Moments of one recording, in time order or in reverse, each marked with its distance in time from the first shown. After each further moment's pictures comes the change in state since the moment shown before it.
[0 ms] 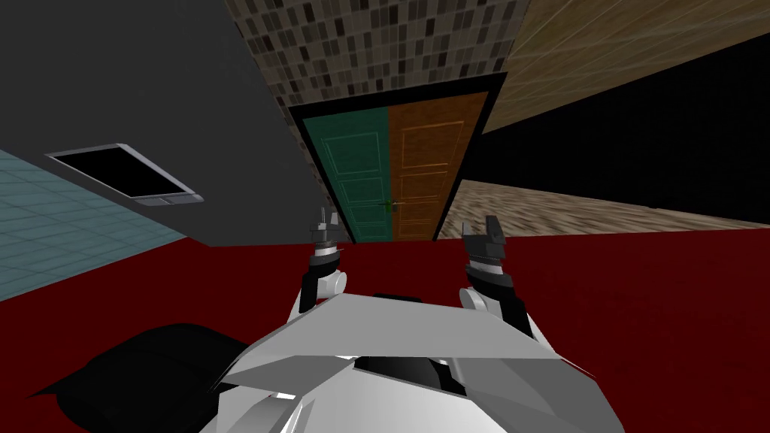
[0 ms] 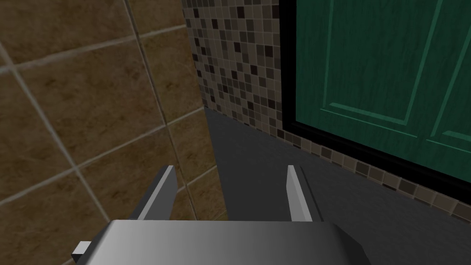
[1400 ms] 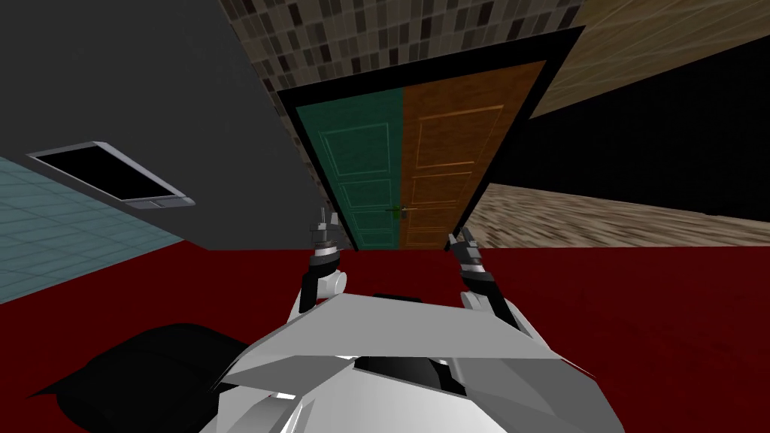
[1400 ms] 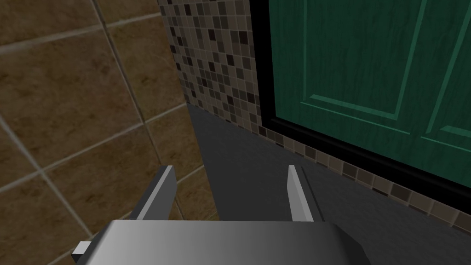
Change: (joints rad) arm -0.063 -0.142 -0.002 0.272 0.038 0.038 -0.186
